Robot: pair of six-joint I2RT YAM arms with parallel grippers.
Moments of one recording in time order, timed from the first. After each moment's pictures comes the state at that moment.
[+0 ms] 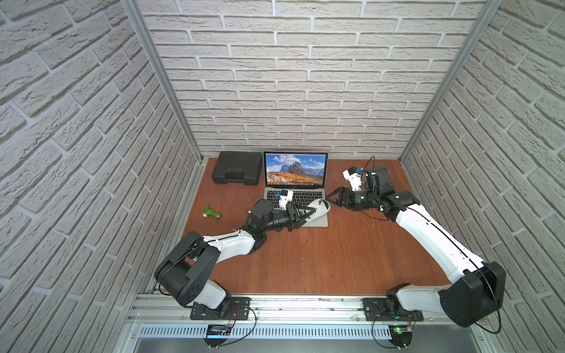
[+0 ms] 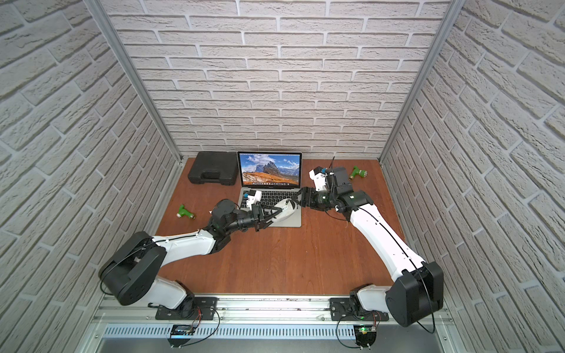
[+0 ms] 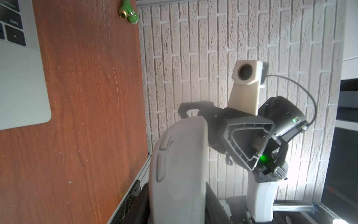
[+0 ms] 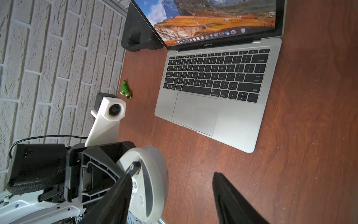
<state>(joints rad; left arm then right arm) -0.64 1.47 0.61 0.79 0.70 -1.42 0.28 1.30 1.18 -0.67 -0.49 0.48</state>
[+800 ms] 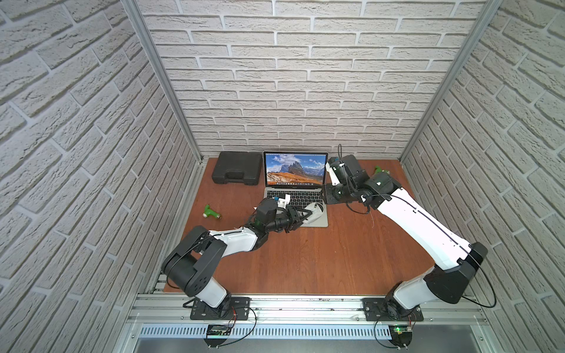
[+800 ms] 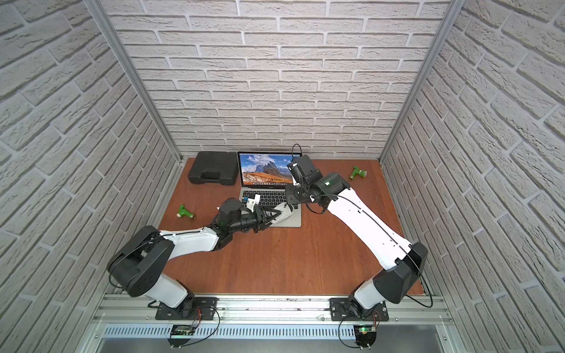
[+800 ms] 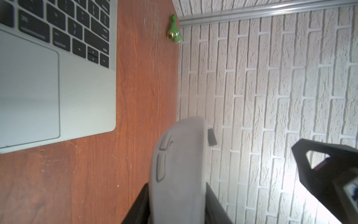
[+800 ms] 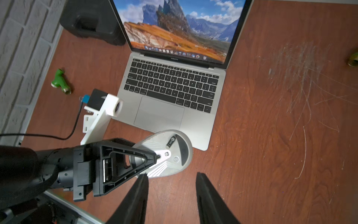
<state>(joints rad) -0.62 1.59 0.65 0.67 0.63 -1.34 0.60 1.54 1.65 -1.07 0.09 0.40</state>
